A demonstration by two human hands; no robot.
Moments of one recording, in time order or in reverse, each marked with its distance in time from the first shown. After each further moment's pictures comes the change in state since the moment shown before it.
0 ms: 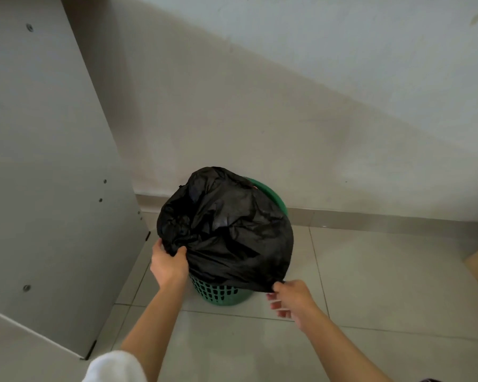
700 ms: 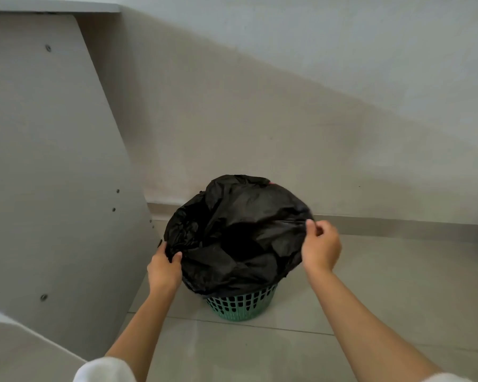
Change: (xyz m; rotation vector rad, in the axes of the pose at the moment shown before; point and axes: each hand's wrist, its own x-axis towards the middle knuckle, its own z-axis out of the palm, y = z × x) left_hand 0.032 -0.001 -0.028 0.255 -0.137 0.134; right_hand 0.029 -0.087 -0.004 -0.096 0.650 -0.596
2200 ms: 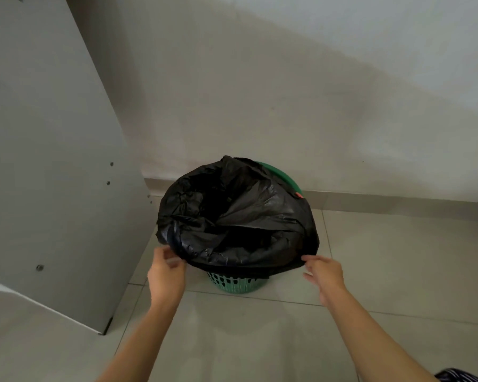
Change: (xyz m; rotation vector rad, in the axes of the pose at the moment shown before) left_hand -0.047 -0.045 0.013 -0.081 0.053 0.034; right_hand -0.030 0.096 -0.023 0.270 -0.397 0.580
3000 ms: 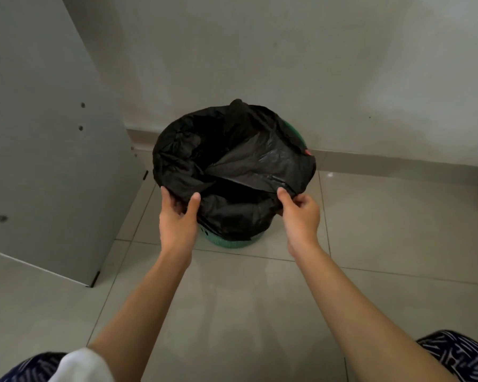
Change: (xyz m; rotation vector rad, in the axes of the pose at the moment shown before) left_hand -0.016 0.016 0.038 -0.389 -0.156 -0.049; right_hand -0.034 -0.017 0.047 -0.024 0.048 -0.276
